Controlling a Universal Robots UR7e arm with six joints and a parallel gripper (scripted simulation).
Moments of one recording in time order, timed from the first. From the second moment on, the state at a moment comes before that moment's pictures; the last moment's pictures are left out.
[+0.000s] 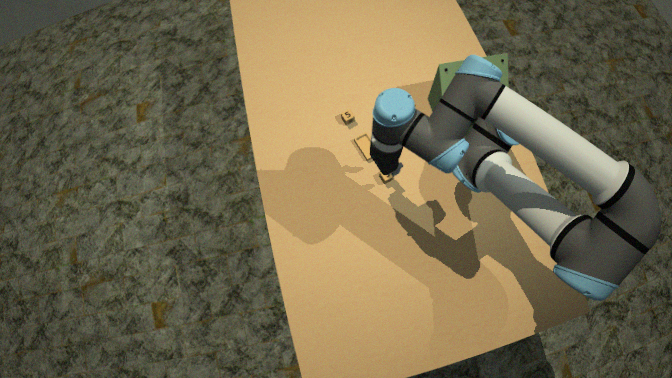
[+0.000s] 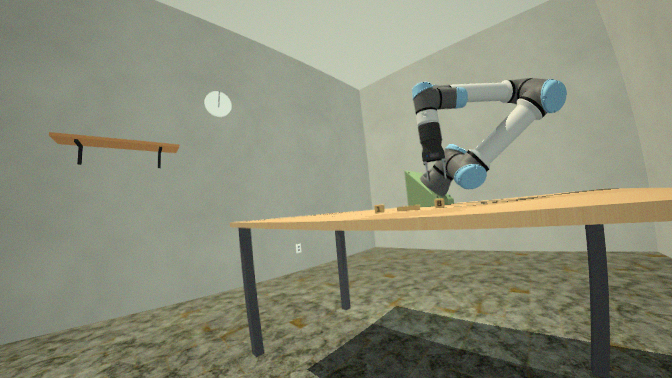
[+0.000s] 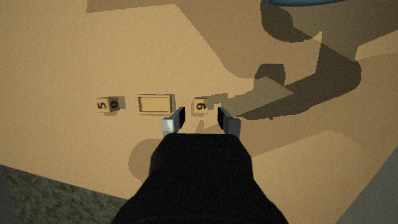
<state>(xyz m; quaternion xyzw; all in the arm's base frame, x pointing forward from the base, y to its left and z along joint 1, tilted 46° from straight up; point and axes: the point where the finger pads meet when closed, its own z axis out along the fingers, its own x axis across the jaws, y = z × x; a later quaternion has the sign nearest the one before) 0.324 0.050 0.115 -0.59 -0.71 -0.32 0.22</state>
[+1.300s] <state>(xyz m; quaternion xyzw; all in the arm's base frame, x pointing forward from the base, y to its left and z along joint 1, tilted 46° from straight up) 0.331 0.034 0.104 -0.72 -0.58 -0.27 0.28</state>
